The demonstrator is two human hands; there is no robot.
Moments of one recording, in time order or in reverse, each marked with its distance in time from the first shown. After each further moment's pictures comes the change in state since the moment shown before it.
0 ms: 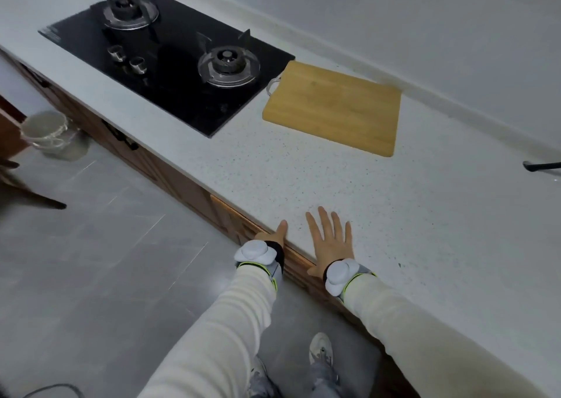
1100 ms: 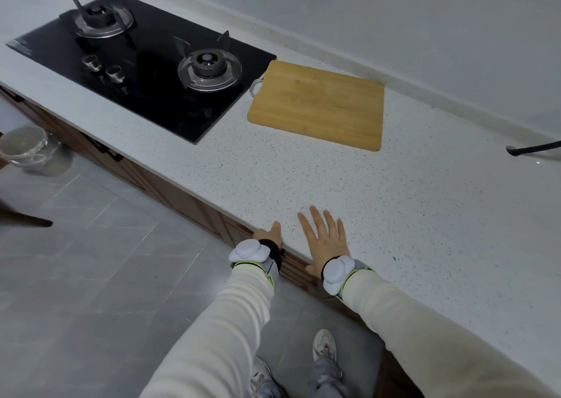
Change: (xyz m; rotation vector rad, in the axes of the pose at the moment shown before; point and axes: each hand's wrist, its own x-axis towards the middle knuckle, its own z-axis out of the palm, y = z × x) left_hand 0.006 0.015 0.009 -0.203 -0.039 -0.026; right_hand 0.003 0.005 0.000 -0.014 -0.001 -0.044
